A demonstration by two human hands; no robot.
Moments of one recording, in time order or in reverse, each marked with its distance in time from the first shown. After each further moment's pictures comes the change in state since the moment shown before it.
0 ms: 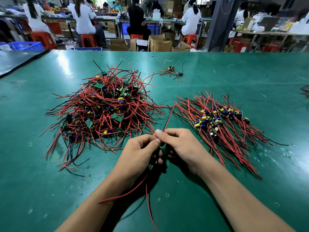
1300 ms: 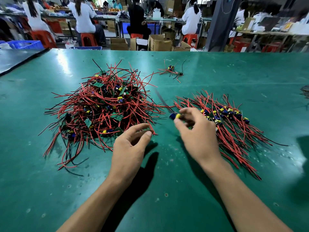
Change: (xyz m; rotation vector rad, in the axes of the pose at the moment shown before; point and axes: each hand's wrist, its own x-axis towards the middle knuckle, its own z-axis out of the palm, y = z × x) left_hand 0.005 -0.005 -0.006 0.075 0.308 0.207; right_hand 0.001 -0.015 -0.020 -0.649 0.612 -0.467
